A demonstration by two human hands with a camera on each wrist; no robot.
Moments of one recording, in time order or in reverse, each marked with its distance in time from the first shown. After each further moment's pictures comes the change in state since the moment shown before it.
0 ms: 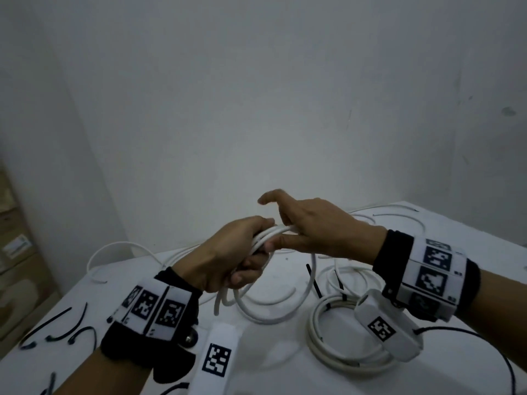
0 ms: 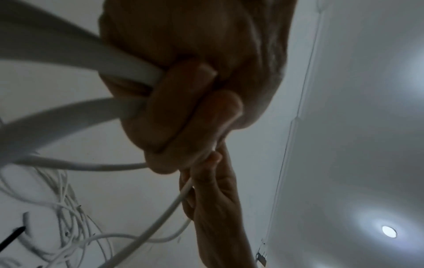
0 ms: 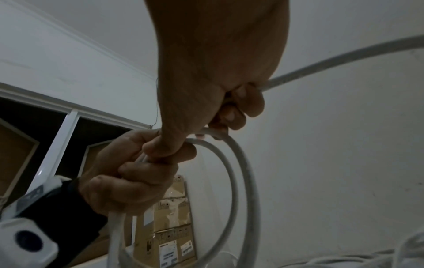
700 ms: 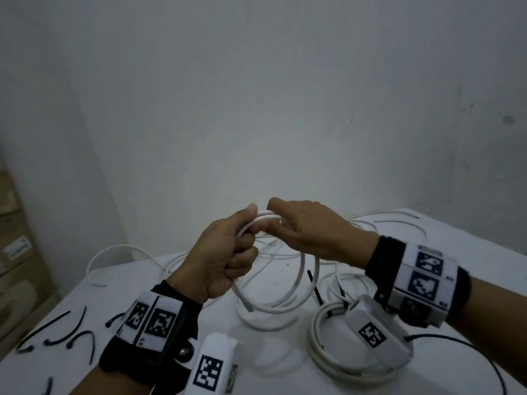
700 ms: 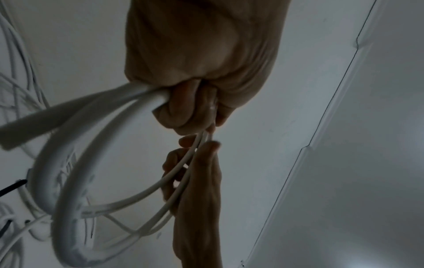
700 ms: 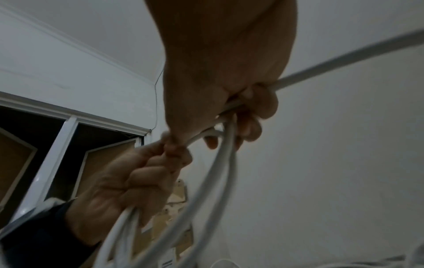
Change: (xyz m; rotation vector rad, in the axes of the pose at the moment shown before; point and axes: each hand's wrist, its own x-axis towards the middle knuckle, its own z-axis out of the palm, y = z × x) left_hand 0.009 -0.010 -0.008 -0.448 0.187 0.195; right_hand 0.012 0.001 0.006 0.013 0.055 0.060
